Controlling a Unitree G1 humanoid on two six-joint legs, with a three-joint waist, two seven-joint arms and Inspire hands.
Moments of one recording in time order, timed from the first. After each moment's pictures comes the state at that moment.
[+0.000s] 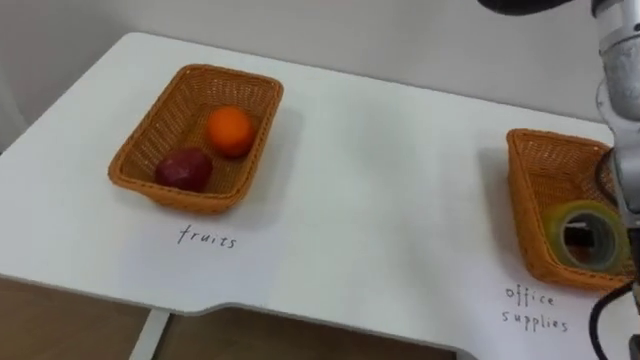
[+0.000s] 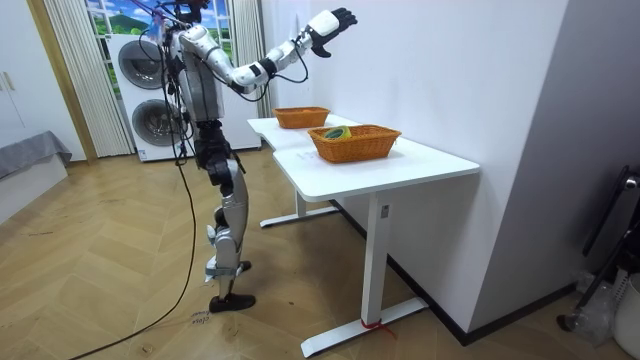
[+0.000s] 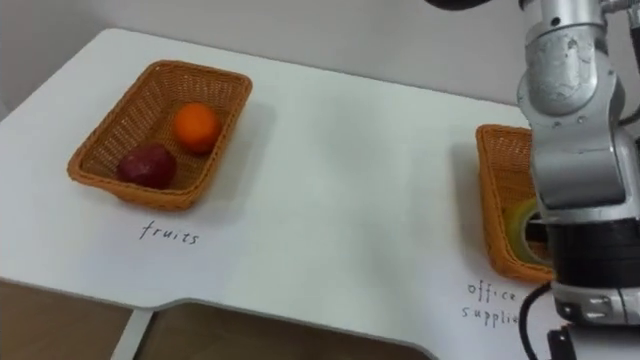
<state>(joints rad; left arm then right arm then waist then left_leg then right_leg) 0.19 0.24 0.09 0.90 0.12 0.11 0.08 -0.51 -0.54 -0.07 0.01 -0.29 0.12 -0.11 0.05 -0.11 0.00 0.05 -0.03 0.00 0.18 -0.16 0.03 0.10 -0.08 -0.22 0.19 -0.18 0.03</state>
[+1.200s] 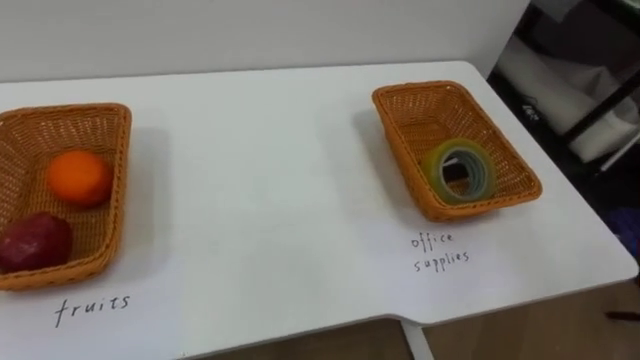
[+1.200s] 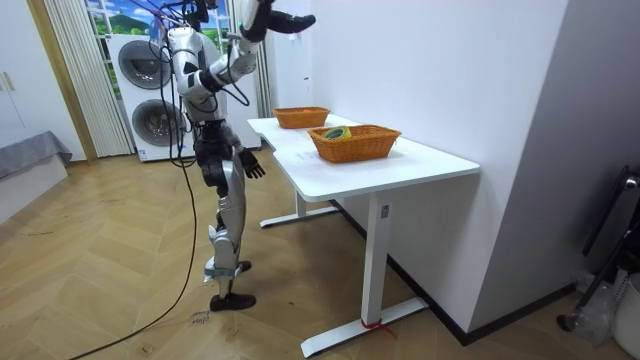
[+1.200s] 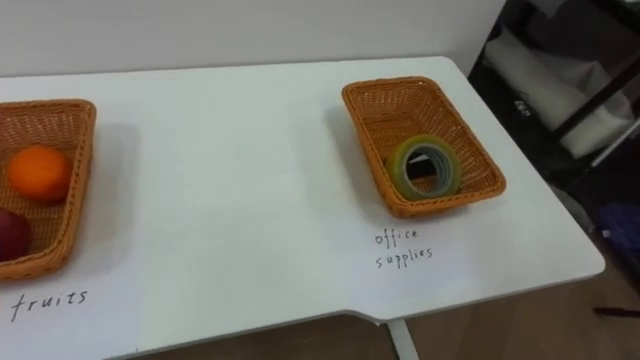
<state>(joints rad) 0.30 0.23 0.12 0.91 0.03 0.00 0.16 0.05 -0.56 -0.61 0.07 0.21 -0.09 -0.79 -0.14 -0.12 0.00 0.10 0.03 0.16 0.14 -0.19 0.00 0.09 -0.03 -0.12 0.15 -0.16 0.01</state>
